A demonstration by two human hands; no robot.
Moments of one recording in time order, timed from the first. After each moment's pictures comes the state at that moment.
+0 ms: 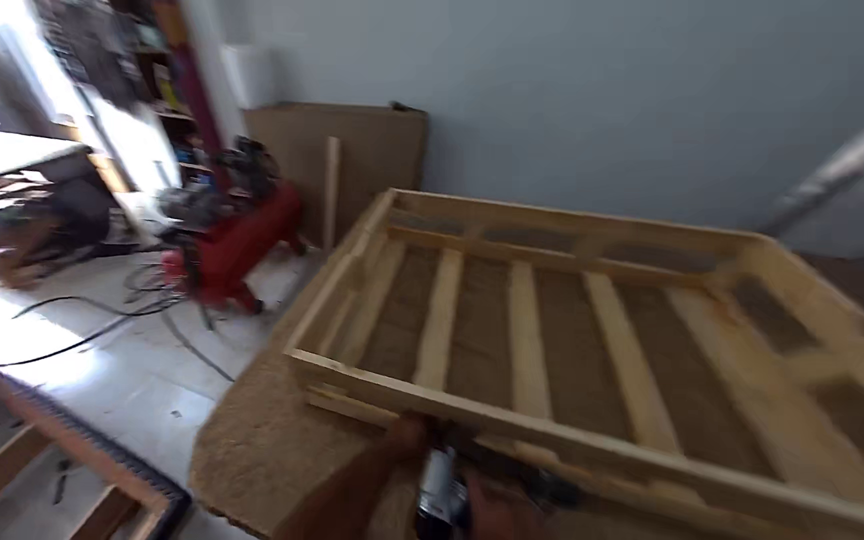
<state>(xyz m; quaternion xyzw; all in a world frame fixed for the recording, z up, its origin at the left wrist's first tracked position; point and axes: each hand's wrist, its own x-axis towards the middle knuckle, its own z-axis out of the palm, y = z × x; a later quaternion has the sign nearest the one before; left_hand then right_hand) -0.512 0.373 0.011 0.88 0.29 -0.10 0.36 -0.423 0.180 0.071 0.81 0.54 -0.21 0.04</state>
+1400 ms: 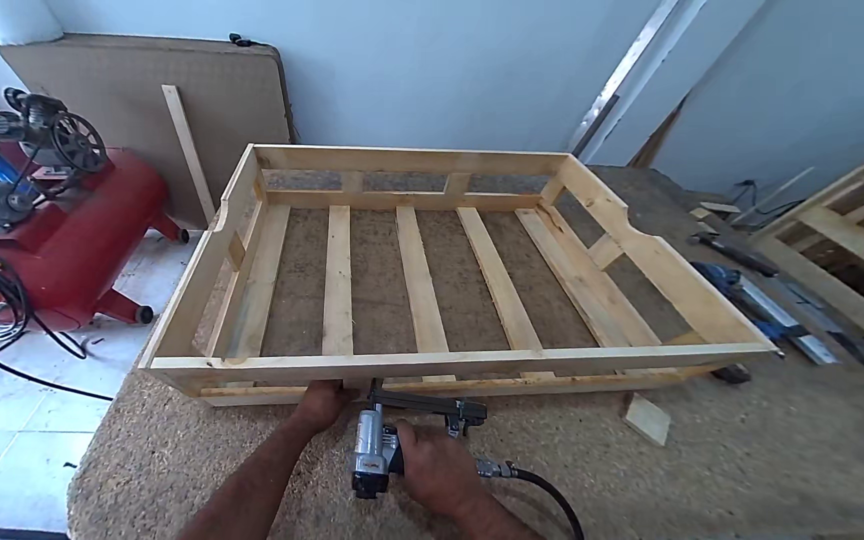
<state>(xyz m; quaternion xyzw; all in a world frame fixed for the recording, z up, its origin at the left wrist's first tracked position) -0.491 0.379 0.001 0.83 0.36 -0.09 0.41 -0.393 0.156 0.039 0.81 0.59 -0.07 0.00</state>
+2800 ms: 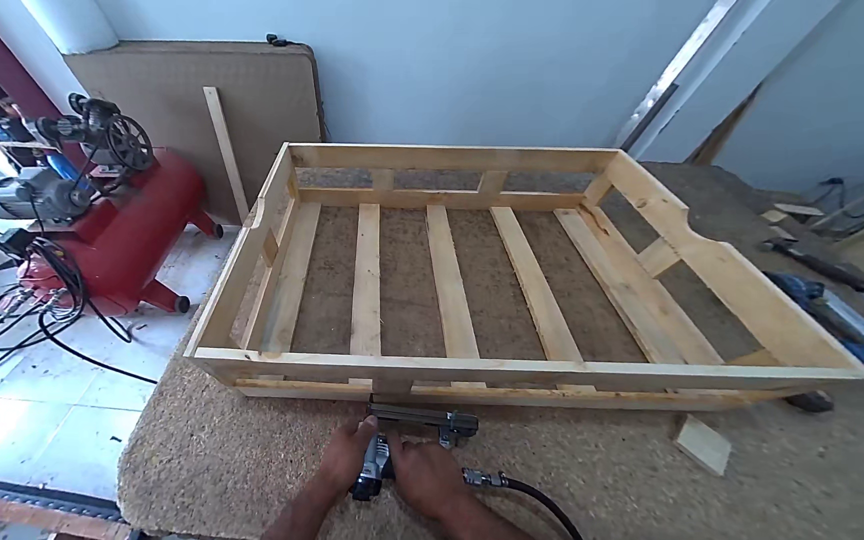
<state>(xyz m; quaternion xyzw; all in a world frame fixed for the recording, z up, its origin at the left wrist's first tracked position) -0.545 0.312 -0.030 0.55 0.46 0.04 0.69 -0.421 0.199 0.005 0.76 0.58 -0.26 0.08</state>
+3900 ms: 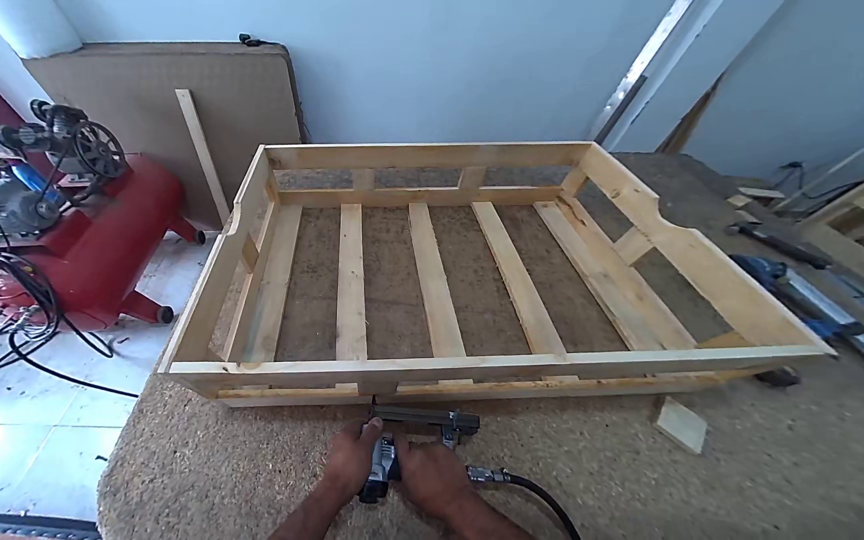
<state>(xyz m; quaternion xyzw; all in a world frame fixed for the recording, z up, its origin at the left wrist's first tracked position) -0.516 0.304 -0.037 0.64 0.46 0.01 0.61 -0.399 0.184 -0.001 0.78 0.55 -0.27 0.09</state>
